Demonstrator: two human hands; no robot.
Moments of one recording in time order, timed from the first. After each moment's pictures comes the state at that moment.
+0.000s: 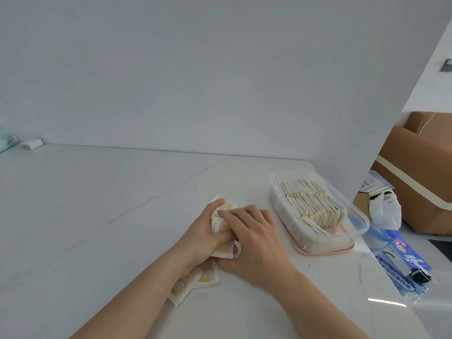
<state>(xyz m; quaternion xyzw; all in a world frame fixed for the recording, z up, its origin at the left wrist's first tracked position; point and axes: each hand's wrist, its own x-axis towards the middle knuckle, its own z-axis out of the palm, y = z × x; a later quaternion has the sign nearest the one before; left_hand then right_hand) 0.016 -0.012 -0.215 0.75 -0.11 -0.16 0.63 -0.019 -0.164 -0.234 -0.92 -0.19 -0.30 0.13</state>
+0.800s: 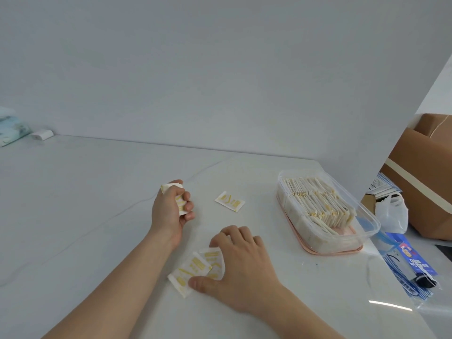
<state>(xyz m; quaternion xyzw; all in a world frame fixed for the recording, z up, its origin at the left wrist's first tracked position) 0.062 0.030 -0.215 0.51 0.11 0.00 0.85 -0.050 -0.122 -0.235 -0.98 -0.12 -0.06 0.14</state>
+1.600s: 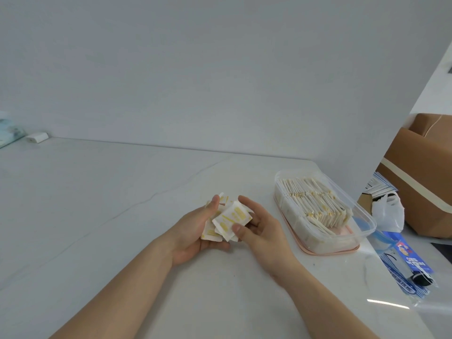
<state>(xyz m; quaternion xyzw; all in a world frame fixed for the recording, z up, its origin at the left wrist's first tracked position) 0.037 0.010 -0.213 0.60 -0.07 -0.32 0.73 -0.020 -0.165 -0.231 -0.74 -0.01 -0.07 0.67</state>
